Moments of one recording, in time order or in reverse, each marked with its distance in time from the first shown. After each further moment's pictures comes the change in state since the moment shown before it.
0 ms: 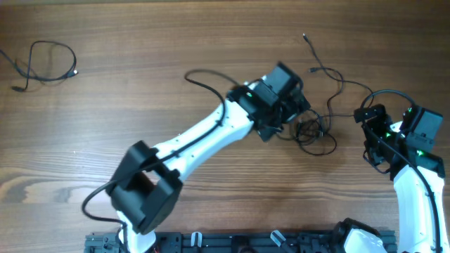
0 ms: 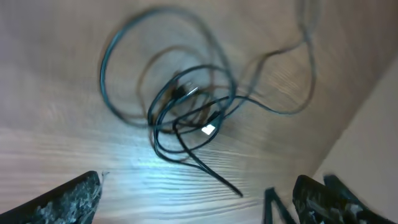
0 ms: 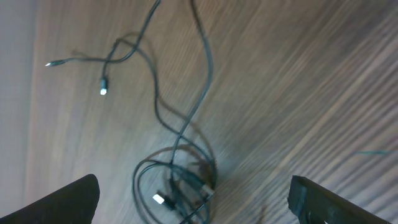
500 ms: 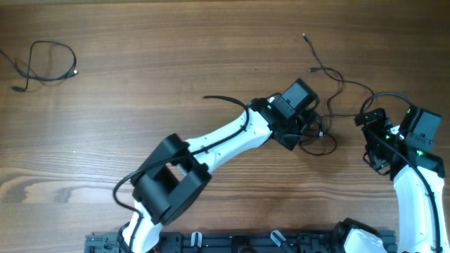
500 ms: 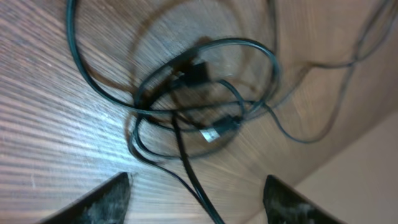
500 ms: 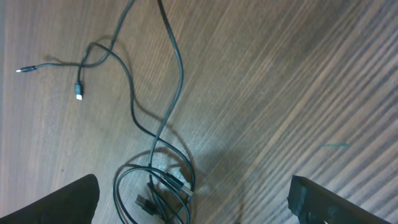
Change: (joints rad) left arm -0.078 0.137 0.000 0.145 0.004 -0.356; right arm 0.000 0.000 0.000 -0.050 0.049 0.000
